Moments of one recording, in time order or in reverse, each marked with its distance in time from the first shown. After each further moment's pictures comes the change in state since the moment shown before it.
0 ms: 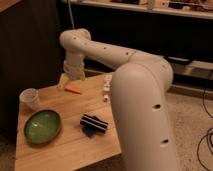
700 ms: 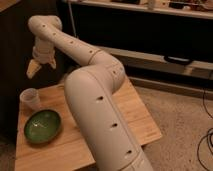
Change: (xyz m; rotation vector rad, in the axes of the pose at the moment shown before) arm -0.140 0.072 0.016 -0.090 -0.140 -0.093
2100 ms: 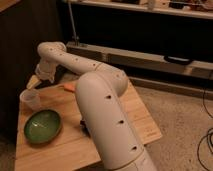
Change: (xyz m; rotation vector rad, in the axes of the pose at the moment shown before) arm 0.014 -0.004 0.096 -0.086 -0.104 0.069
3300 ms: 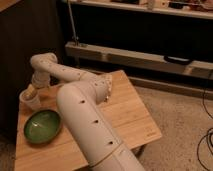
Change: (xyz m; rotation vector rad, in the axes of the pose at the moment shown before) arm 0.001 -0.015 0.096 0.047 0.096 0.081
